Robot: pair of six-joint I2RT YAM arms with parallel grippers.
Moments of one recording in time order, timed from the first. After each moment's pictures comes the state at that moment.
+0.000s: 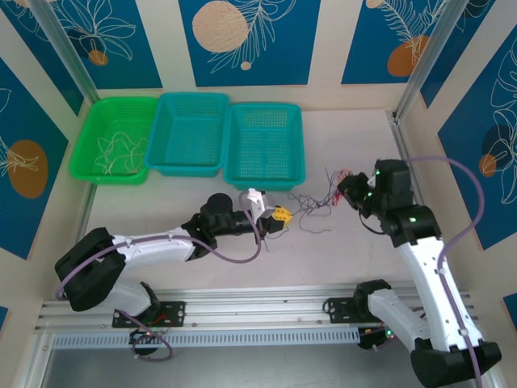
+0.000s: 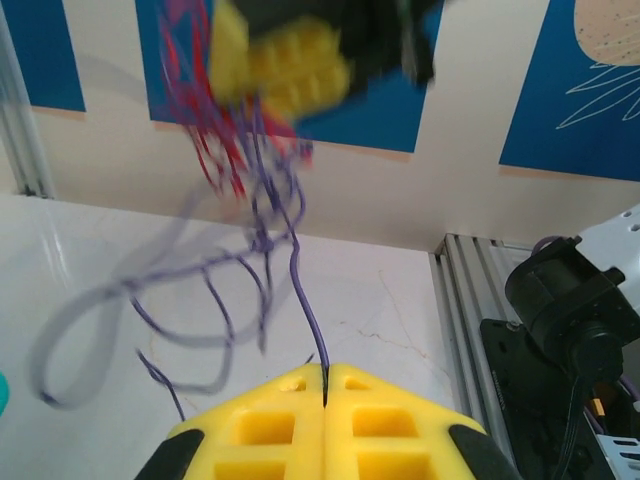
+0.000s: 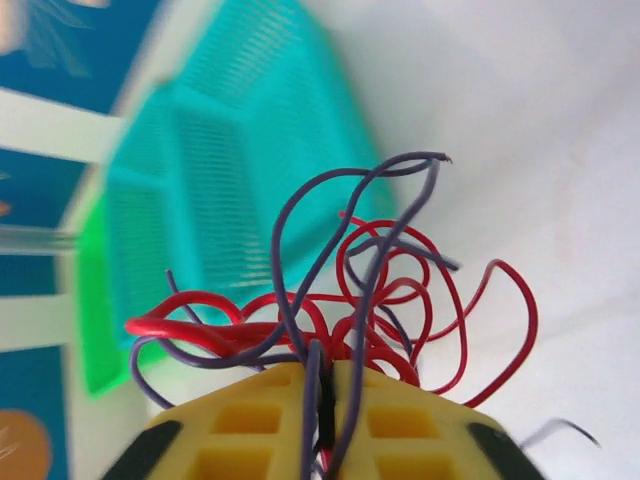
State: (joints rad) left arm -0.93 1.42 0.67 0.69 0.48 -0.05; right arm 0.18 0.86 0.95 -0.84 -0.16 0.95
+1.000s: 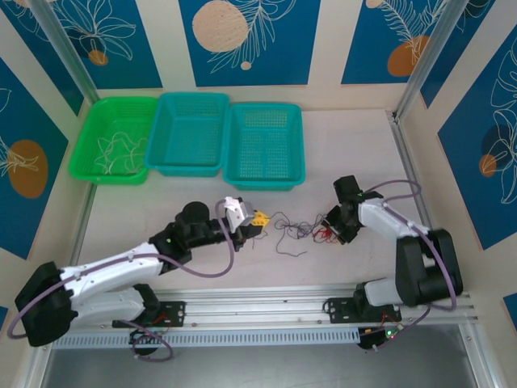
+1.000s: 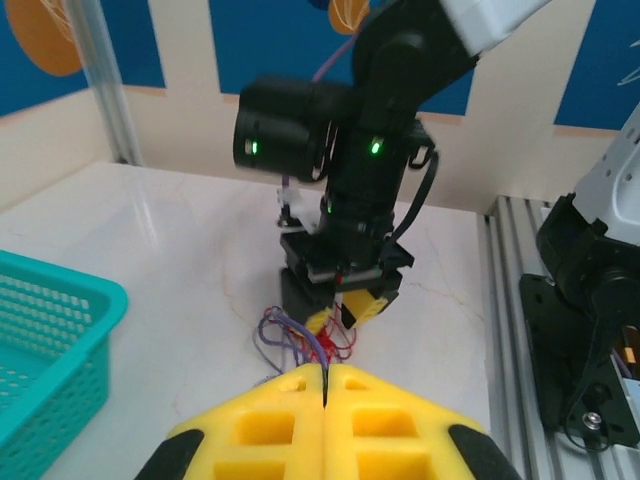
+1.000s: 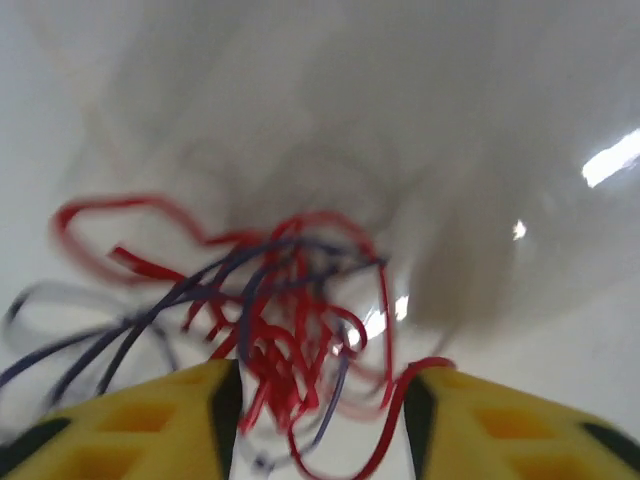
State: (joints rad) left arm -0.93 1.04 0.57 0.34 0.32 0.06; right arm 0.19 1.40 0.73 -0.74 -0.07 1.02
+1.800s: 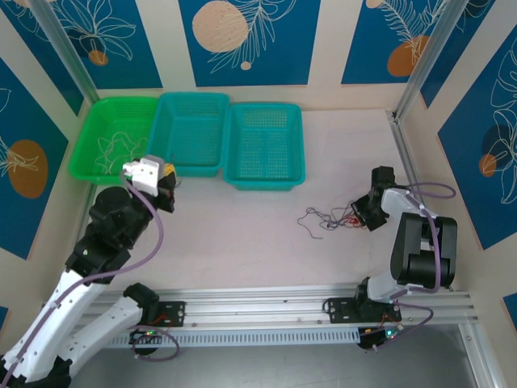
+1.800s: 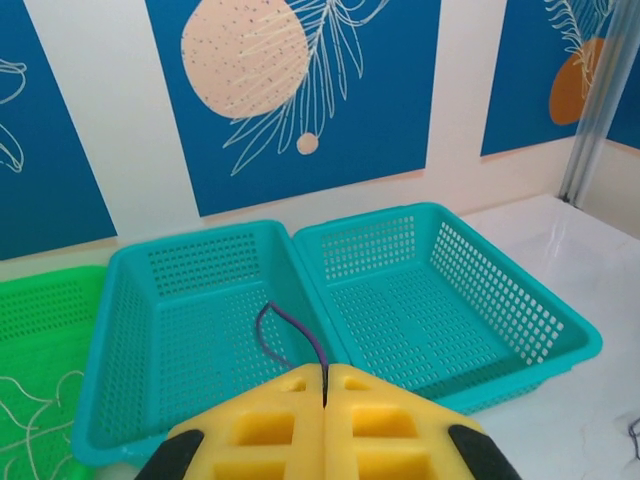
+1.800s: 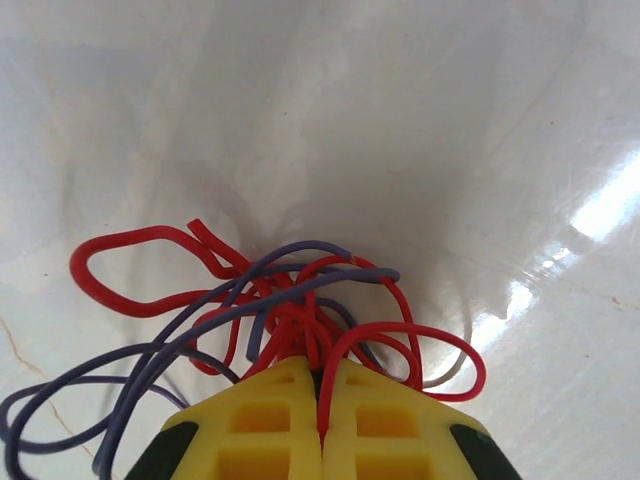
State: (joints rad) left arm -0.53 0.68 0.92 -0.35 -0.19 0.03; right arm -0.17 1.50 0.80 -0.64 -0.06 0.93
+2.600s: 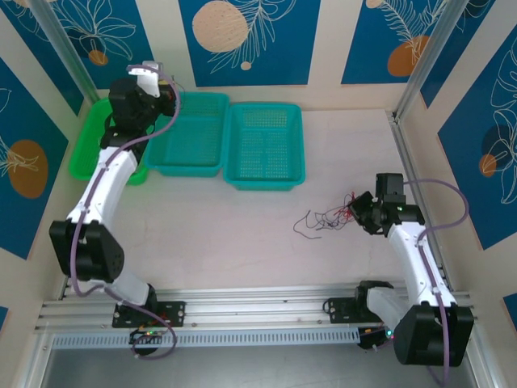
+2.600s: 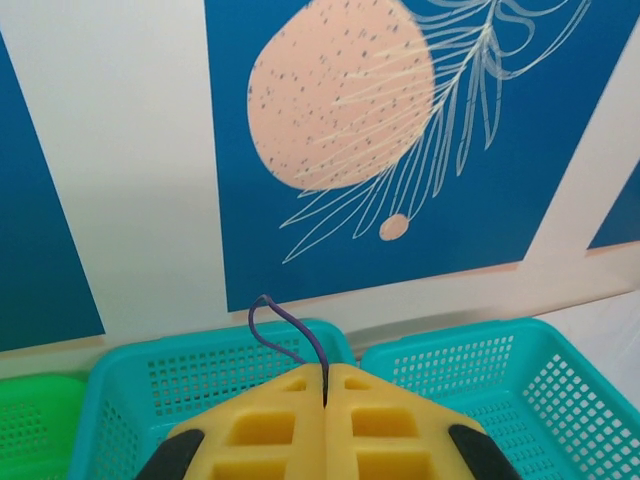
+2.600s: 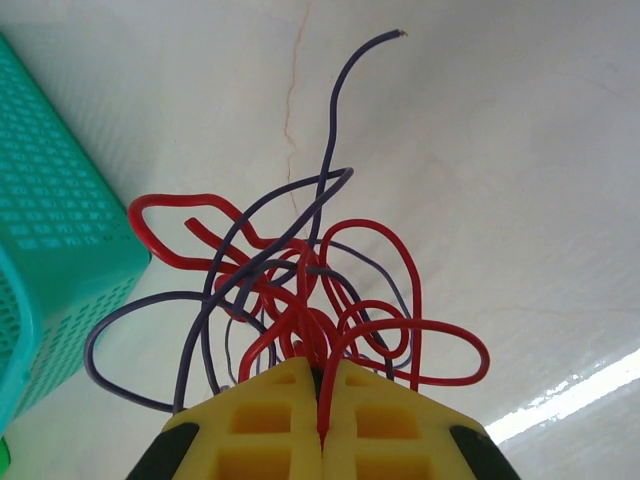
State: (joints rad) left arm -0.08 1.61 1.54 -0.06 0.25 -0.06; right arm -0.07 0.97 0.76 -0.81 -0.18 0.89
